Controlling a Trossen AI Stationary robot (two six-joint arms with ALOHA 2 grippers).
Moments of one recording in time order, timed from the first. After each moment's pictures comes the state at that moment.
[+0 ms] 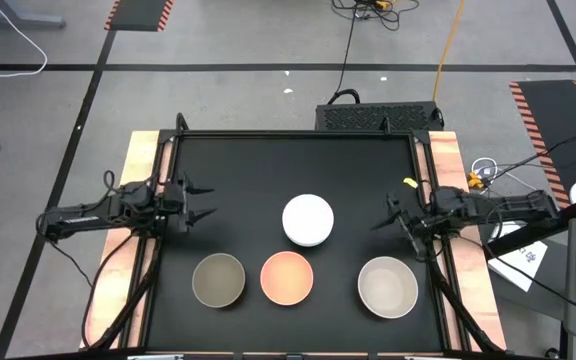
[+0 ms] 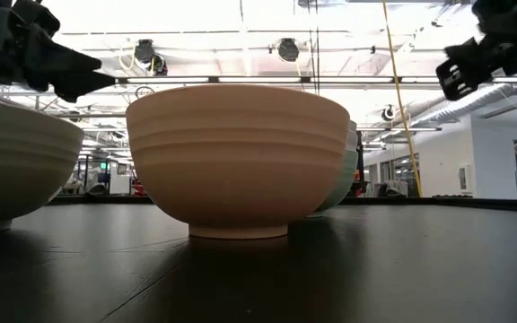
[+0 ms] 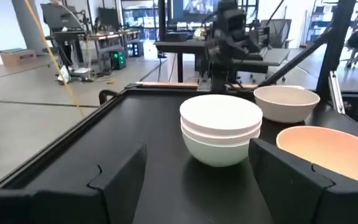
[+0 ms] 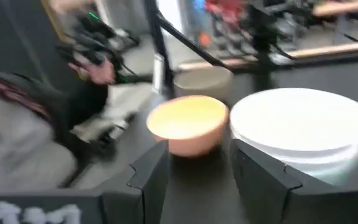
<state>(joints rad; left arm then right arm) 0.11 0.01 0.14 -0.18 -0.02 0.02 0.07 0.21 0.19 -0.11 -0.28 0.20</state>
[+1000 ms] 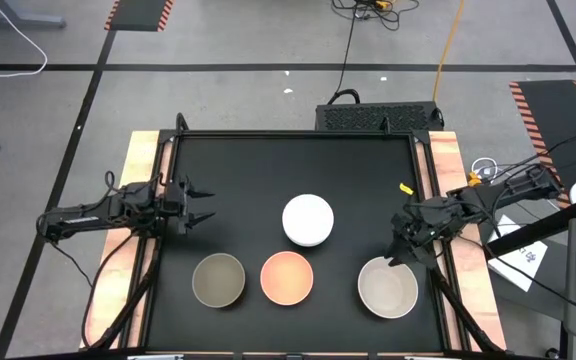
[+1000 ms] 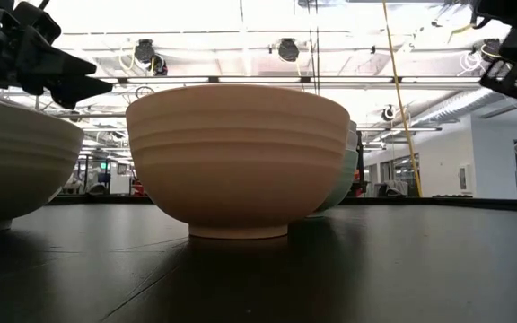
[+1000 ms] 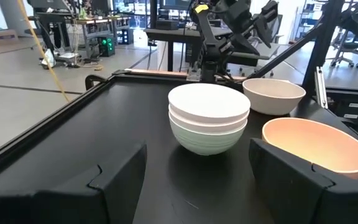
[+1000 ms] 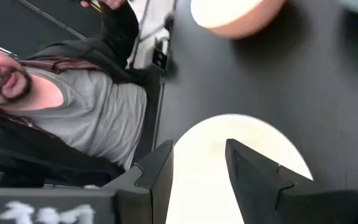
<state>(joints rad) 0.11 0.00 0.14 -0.23 0.03 -0.04 0.31 0.52 0.46 -0.49 -0.35 0.71</state>
